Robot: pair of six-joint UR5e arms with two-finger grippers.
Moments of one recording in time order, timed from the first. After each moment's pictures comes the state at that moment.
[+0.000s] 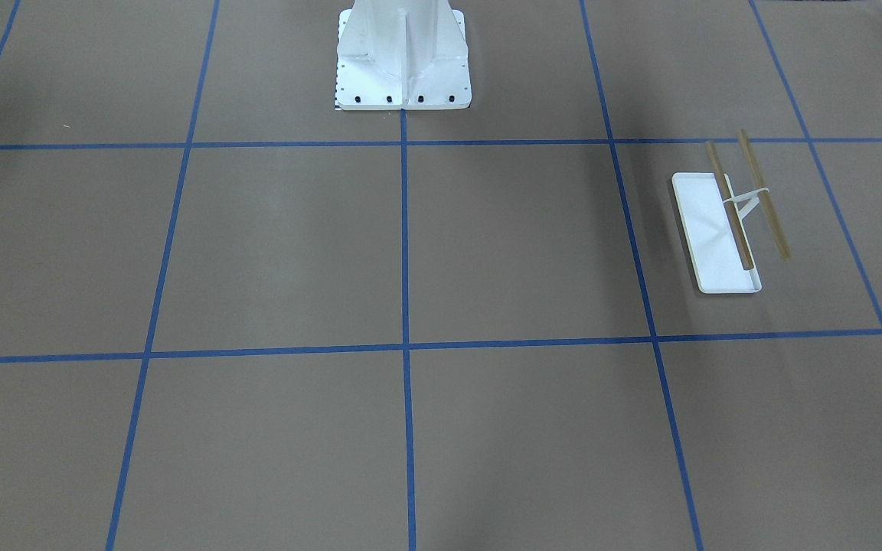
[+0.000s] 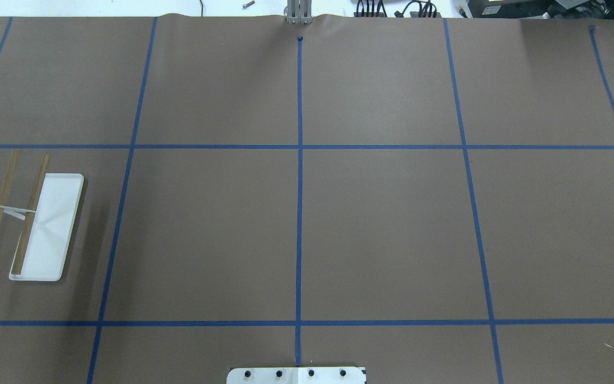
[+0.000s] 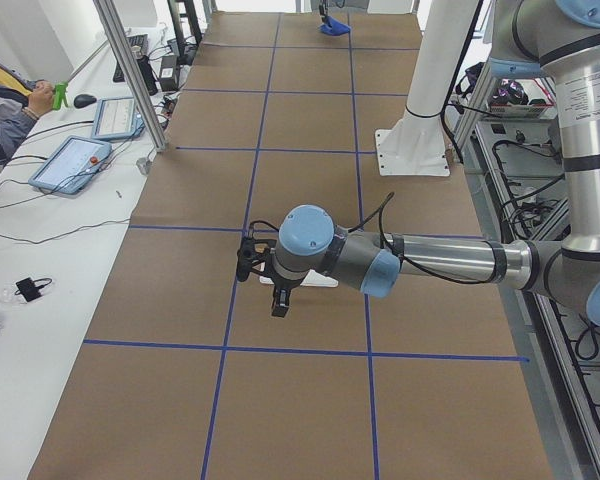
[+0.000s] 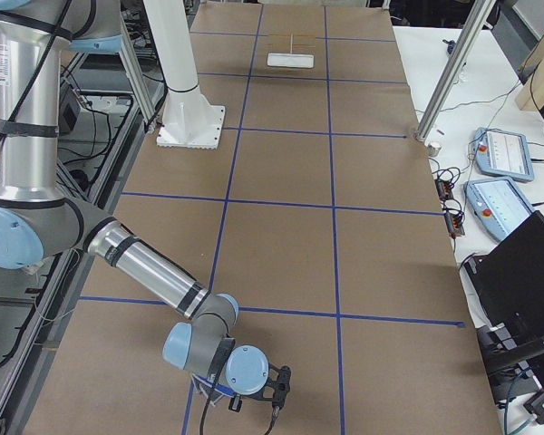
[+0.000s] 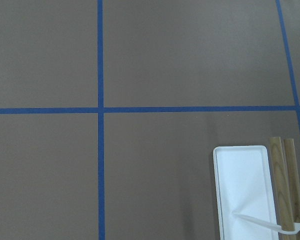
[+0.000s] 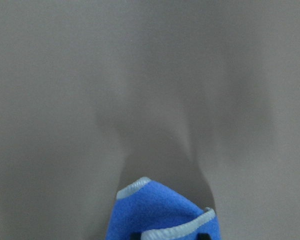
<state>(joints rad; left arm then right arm) -1.57 -1.34 -1.86 -1.91 -2.50 -0.27 1.69 -1.69 1.15 -1.30 2.39 -0.07</state>
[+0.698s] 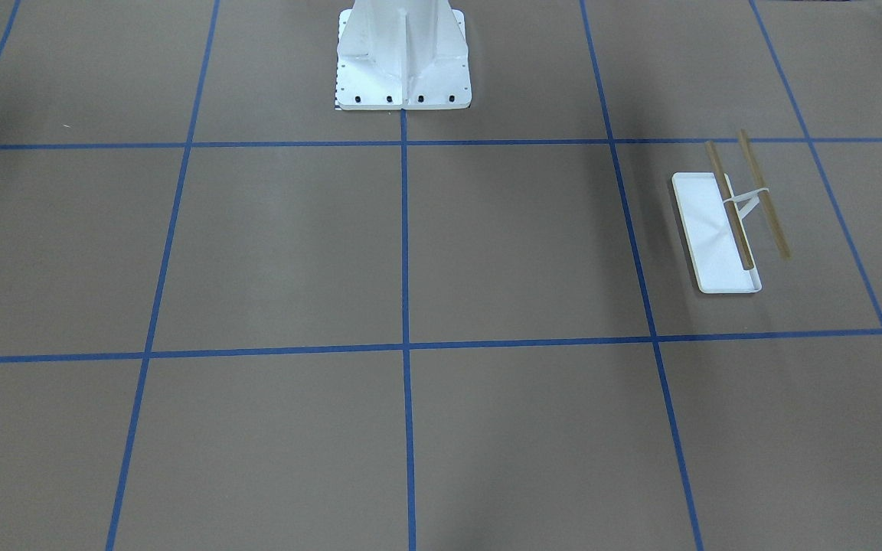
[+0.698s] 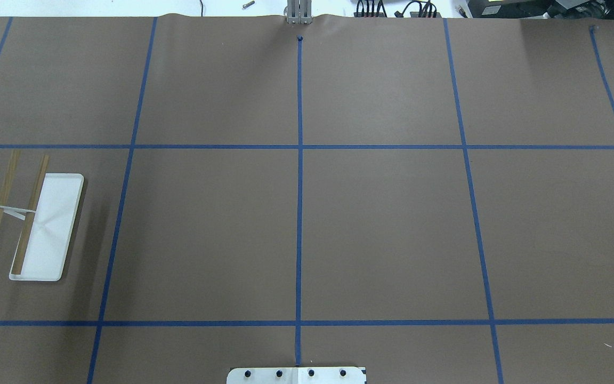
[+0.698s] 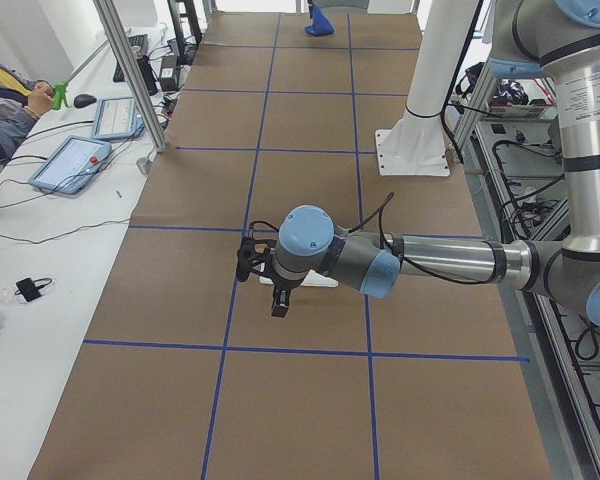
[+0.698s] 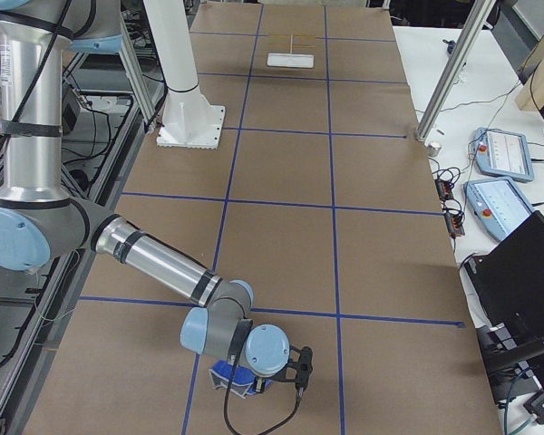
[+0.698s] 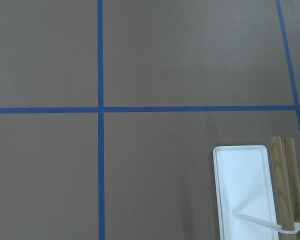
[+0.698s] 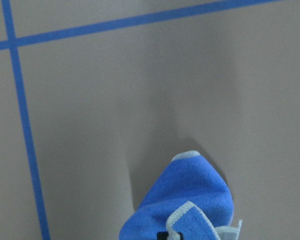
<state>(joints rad) -1.57 -1.34 -1.86 -1.91 -2.50 -0.27 1.71 -1.66 1.43 -1.49 2.35 -0.04</state>
